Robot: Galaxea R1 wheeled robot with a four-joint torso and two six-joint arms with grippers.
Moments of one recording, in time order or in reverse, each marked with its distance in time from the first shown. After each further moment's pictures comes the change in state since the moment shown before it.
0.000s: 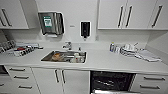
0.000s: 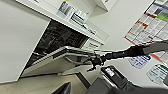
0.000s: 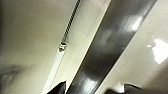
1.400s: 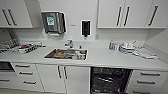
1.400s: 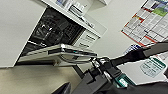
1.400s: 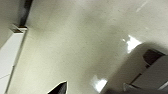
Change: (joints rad) left arm 0.038 0.078 -0.067 0.023 -0.002 -0.001; right arm -0.213 0.164 -0.196 -0.057 0.006 -0.030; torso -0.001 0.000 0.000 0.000
